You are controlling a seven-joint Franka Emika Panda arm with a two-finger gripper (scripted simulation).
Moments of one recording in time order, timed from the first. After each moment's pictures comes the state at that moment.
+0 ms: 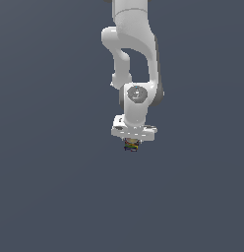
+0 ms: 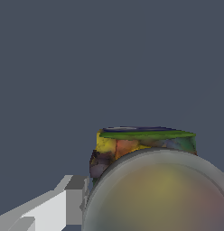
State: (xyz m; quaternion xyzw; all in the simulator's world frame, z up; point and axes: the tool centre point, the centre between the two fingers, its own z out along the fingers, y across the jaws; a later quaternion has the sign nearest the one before) arm -0.042 0.051 0.059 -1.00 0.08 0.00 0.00
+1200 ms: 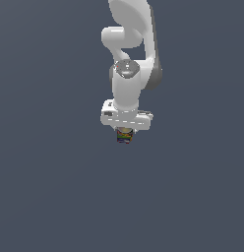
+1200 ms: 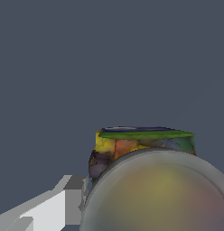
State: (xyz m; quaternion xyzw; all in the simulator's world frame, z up) arm -0.038 0.014 0.149 -1.00 0.08 0.00 0.00
